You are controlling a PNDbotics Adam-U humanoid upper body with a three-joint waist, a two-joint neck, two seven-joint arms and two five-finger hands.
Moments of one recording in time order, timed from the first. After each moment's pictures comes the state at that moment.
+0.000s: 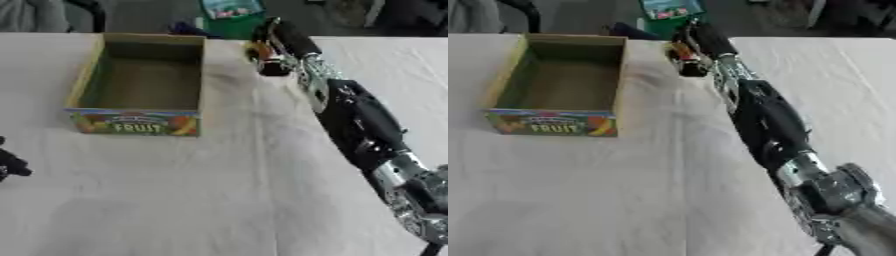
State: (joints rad) left arm -0.18 0.19 -0.06 -1.76 0.19 -0.11 0.05; right arm -1.03 -0.38 0.04 -0.76 1.02 -0.35 -0.22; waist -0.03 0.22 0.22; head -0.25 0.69
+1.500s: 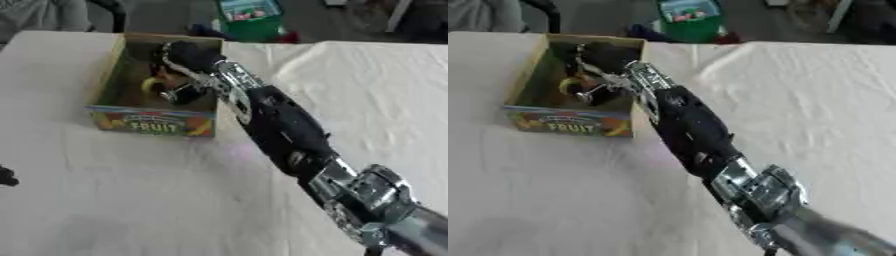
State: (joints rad) left arm -0.20 0.18 -0.08 -1.76 0.20 -0.10 0.02; right arm -1.07 -0.16 0.15 -0.78 1.17 -0.47 0.02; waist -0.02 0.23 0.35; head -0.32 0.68
